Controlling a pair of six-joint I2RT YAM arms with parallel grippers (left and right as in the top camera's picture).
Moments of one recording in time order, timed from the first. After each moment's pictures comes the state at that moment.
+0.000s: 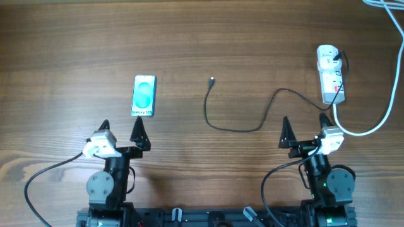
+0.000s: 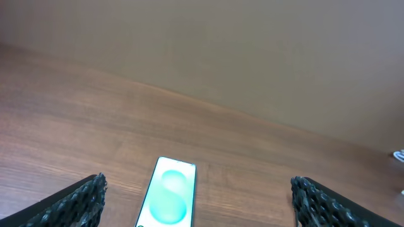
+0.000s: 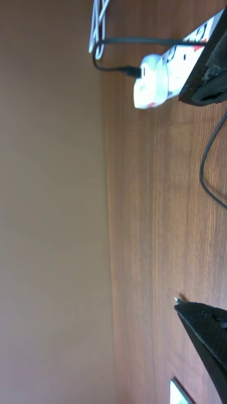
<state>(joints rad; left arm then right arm) -0.06 0.01 0.01 -0.03 -0.06 -0.32 0.06 0.01 0.01 0.00 -0.08 0.10</state>
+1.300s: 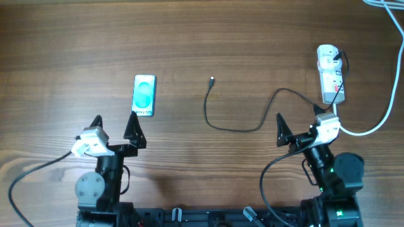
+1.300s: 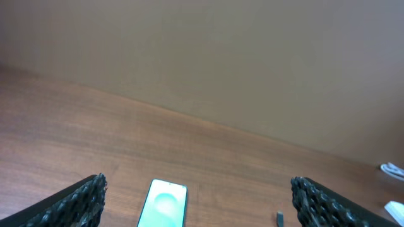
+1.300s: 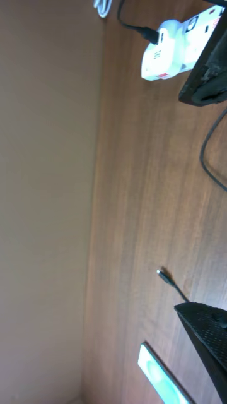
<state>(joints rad) -0.06 0.13 0.22 -0.12 -0.06 -0.32 0.06 0.31 0.25 -0.07 -0.21 0.02</state>
